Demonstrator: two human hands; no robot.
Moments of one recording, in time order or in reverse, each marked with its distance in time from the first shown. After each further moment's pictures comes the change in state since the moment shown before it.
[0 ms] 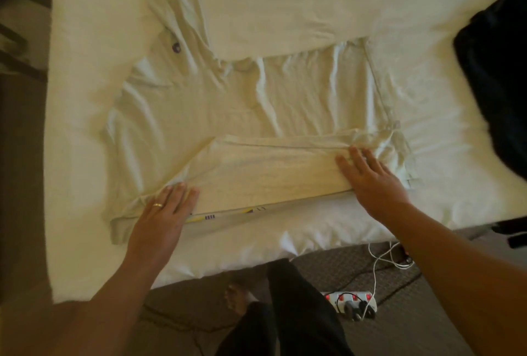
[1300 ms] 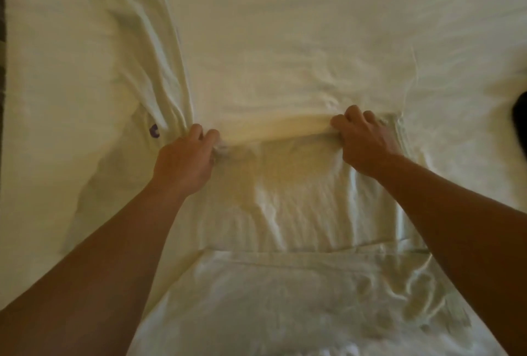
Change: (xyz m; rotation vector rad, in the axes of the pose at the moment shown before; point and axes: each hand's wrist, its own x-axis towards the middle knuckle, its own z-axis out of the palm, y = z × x) left_hand 0.341 -0.040 -0.085 -0.033 -0.051 -0.148; right_hand 0.293 0.081 -0.063 0.070 0.117 0.060
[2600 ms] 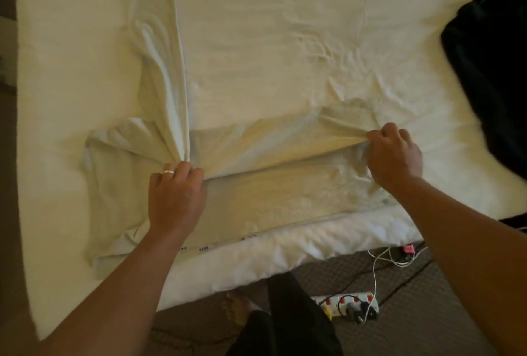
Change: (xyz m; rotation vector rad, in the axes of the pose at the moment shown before) left_hand -0.242 0.042 0.066 0.155 0.386 -0.006; right_hand -0.249 -0.013 0.010 0.003 0.039 0.418
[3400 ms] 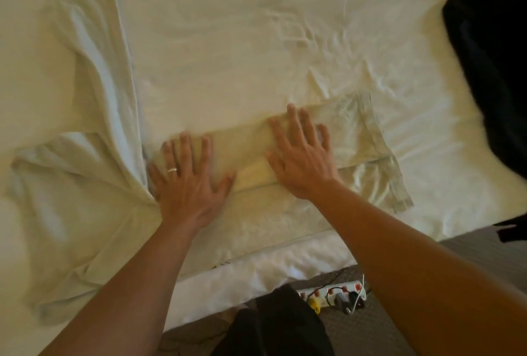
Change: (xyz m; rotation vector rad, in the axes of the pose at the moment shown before) left_hand 0.061 0.073 0.051 -0.266 -0.441 -0.159; right_hand 0.026 -0.093 0.041 0.130 -0.219 -0.304
